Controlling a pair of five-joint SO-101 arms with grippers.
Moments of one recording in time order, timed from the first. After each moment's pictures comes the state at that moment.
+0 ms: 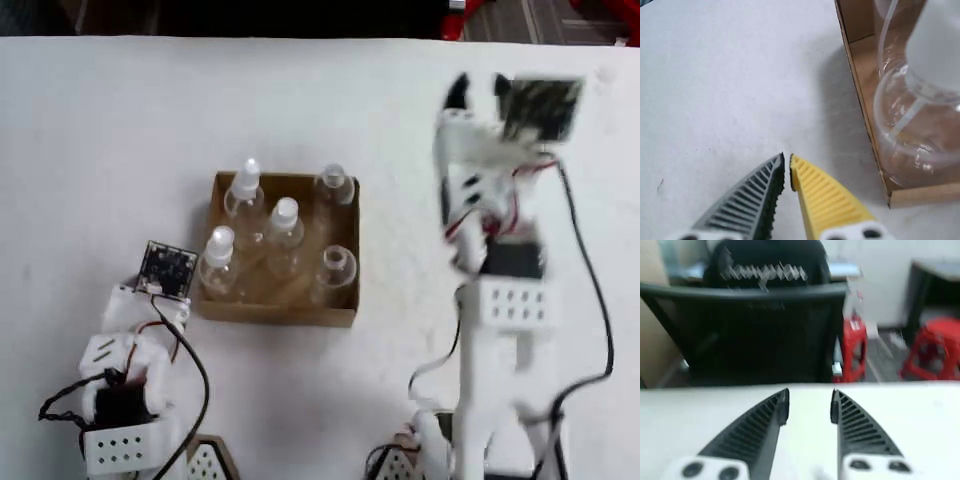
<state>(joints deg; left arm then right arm) -14.4 -100.8 97.2 51.7 -22.0 0.4 -36.5 33.3 18.8 2.0</state>
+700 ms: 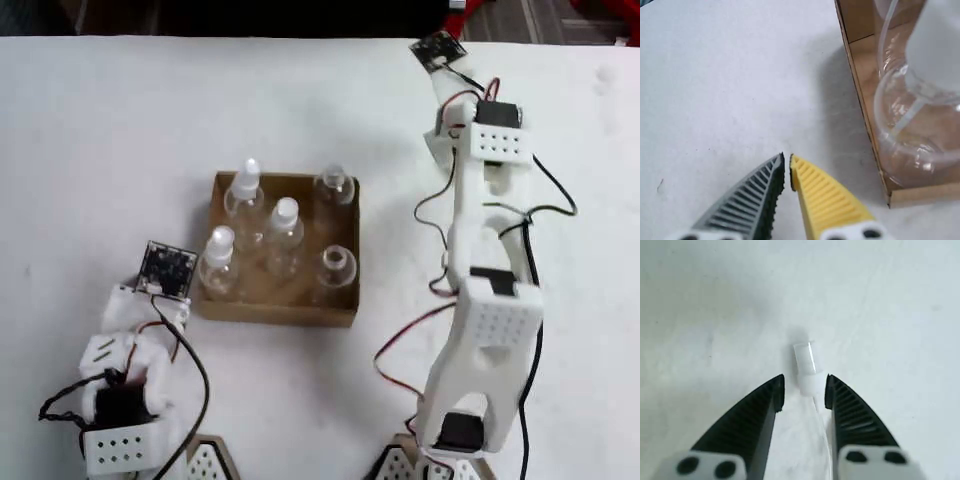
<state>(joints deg) -14.4 -100.8 97.2 51.7 -22.0 3.8 35.9 -35.8 67.1 36.0</state>
